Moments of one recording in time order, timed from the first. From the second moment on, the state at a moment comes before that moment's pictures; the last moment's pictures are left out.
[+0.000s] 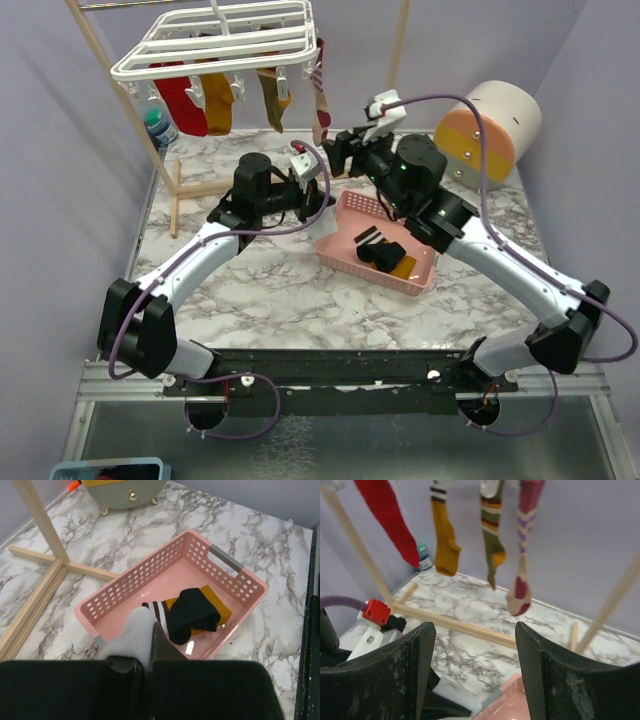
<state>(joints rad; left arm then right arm) -0.46 1.38 1.04 0.12 0.70 0.08 0.83 1.47 1.52 0.02 0.27 0.00</state>
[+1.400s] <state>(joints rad) -0.75 1.63 1.36 -0.35 0.44 0.08 0.56 1.10 1.16 0.11 0.69 -0.11</state>
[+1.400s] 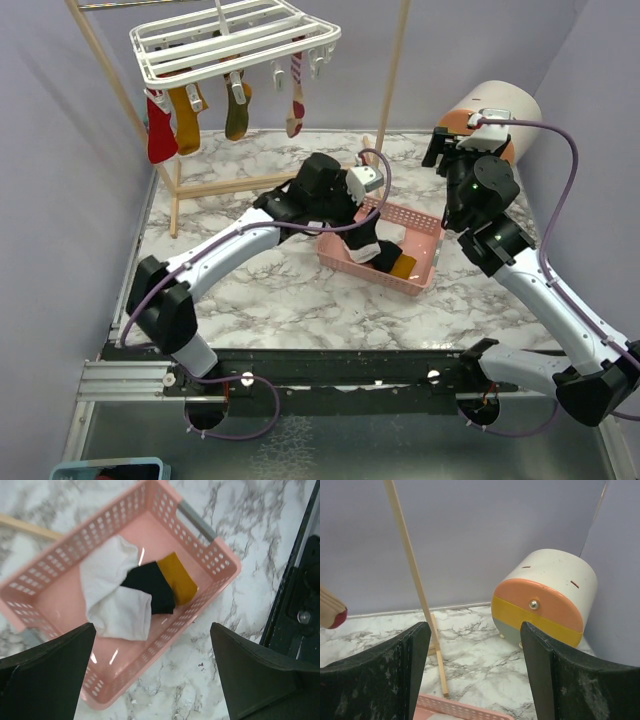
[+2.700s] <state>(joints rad) -0.34 1.64 1.27 0.14 0.31 -0.09 0.56 1.05 1.16 0.03 0.57 -0.03</state>
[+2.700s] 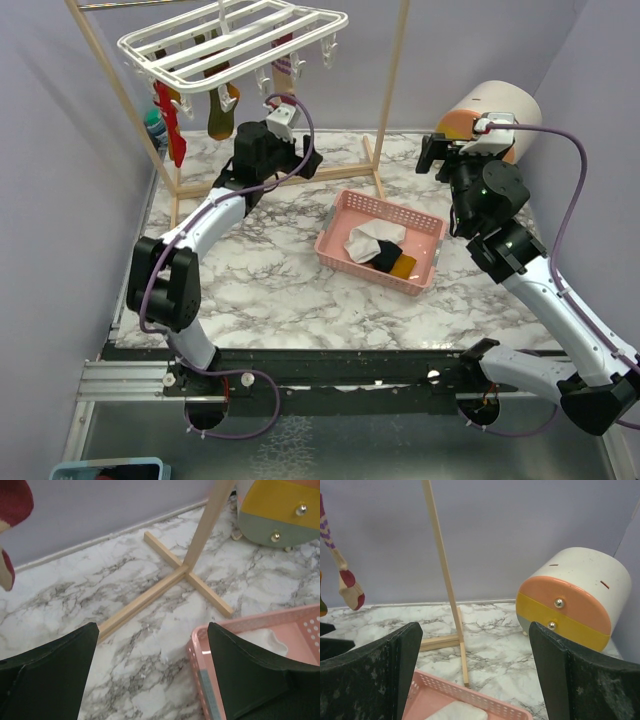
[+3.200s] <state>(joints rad) -0.34 2.05 1.69 0.22 -0.03 -0.14 0.56 1.05 1.15 0.03 0.55 -0.05</state>
